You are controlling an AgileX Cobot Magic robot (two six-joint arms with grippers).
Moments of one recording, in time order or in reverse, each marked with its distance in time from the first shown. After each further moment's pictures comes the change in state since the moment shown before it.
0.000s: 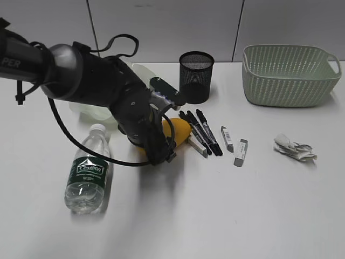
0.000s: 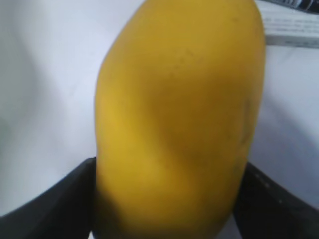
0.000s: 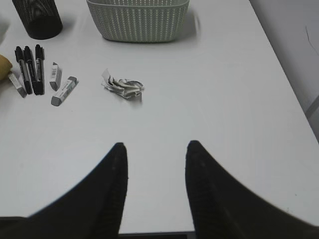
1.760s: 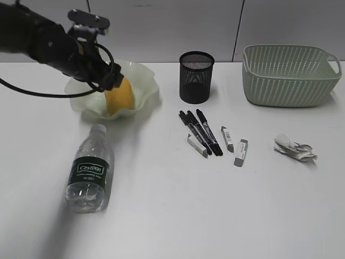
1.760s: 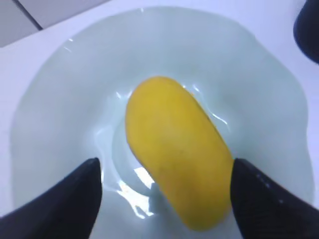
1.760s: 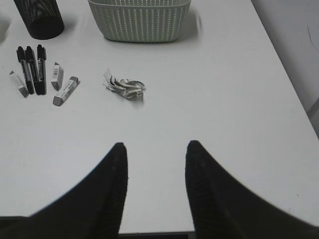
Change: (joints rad) left arm 0.337 -0.152 0.000 -0.040 -0.237 -0.010; right arm 0.000 0.000 0.000 0.004 0.000 0.000
